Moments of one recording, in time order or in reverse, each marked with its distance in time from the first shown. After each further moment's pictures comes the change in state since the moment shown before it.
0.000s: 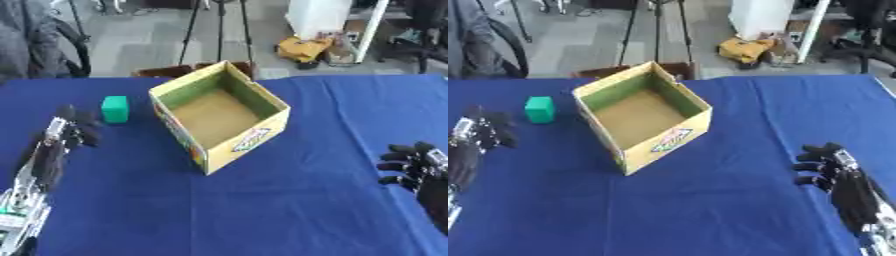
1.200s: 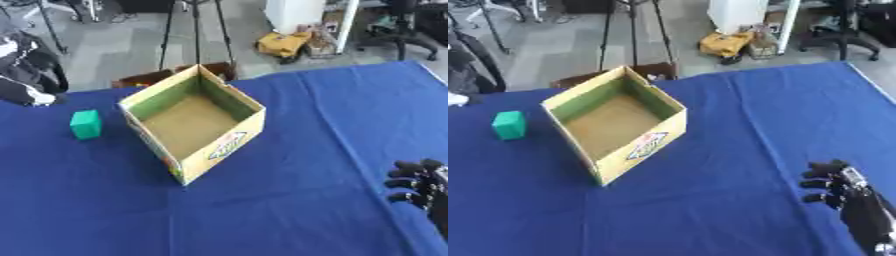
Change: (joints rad) left arm -0.454 0.444 -0.162 0.497 -0.370 0.020 -0.226; right arm -0.020 -0.018 0.025 -0.001 0.021 0.008 0.023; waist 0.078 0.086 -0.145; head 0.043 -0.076
